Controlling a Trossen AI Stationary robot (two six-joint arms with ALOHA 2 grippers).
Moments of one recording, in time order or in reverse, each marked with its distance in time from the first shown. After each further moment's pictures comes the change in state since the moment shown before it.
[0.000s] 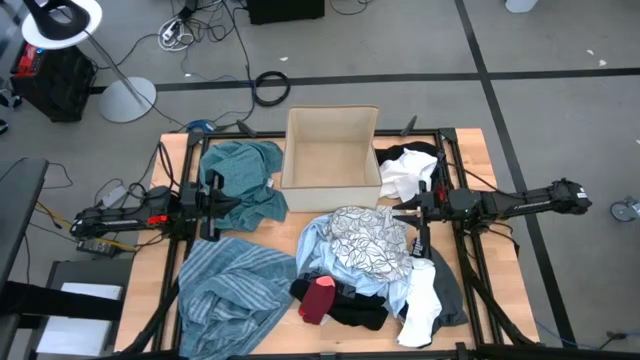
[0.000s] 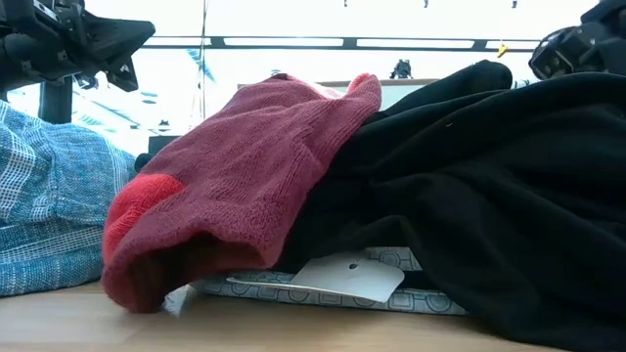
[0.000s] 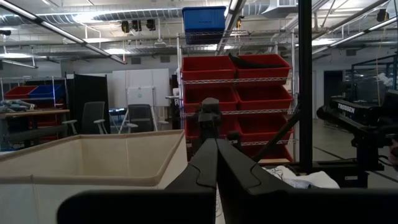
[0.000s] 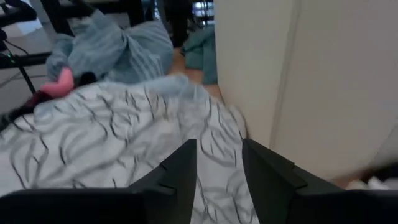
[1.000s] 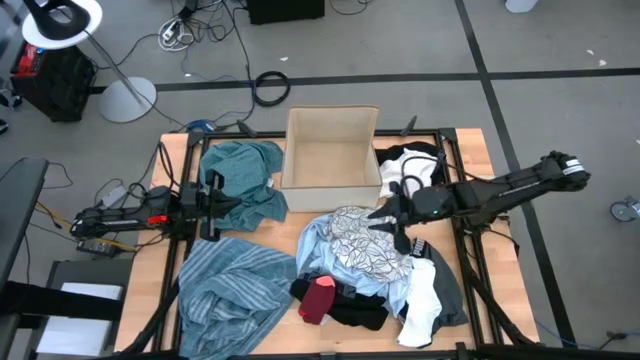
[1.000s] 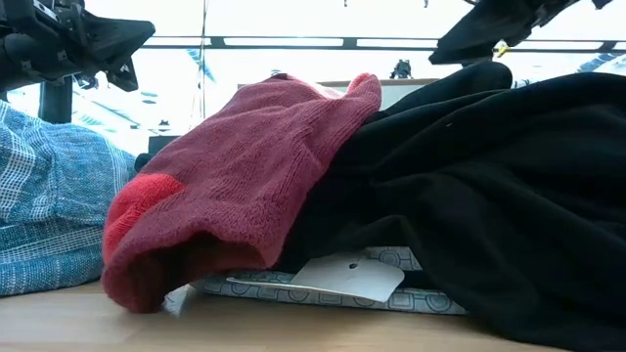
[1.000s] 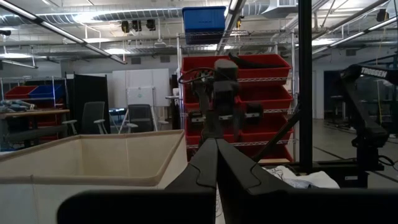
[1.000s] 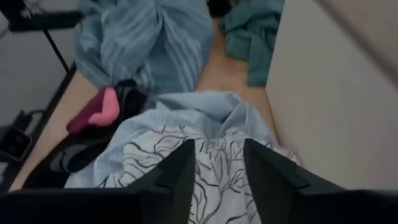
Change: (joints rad) left arm 0.000 0.000 0.000 0.000 0.000 0.000; right arm 0.131 0.727 0.620 -0.168 -0.018 0.044
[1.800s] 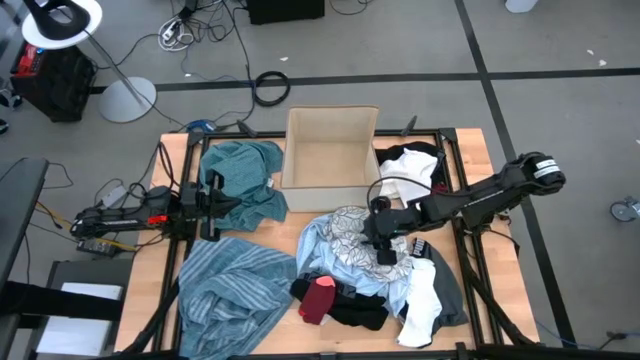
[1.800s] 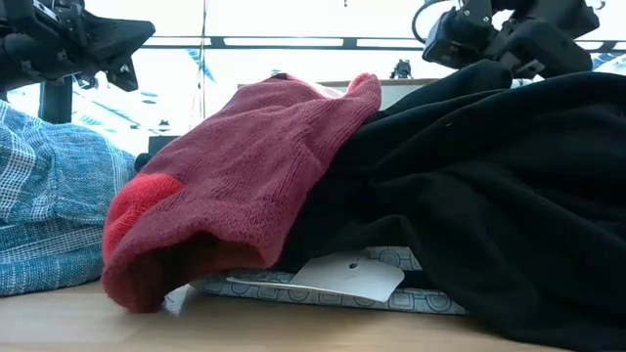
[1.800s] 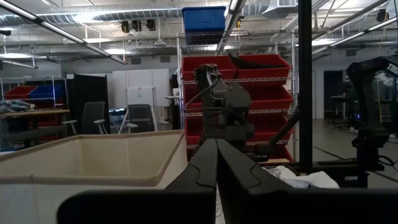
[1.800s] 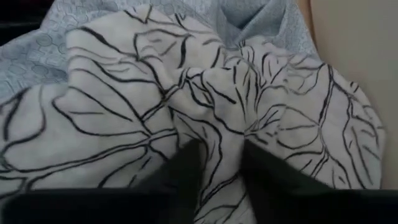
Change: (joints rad) left arm 0.000 0.000 0.000 0.000 0.000 0.000; right arm 0.000 0.329 0.025 -0.041 -0.039 -0.066
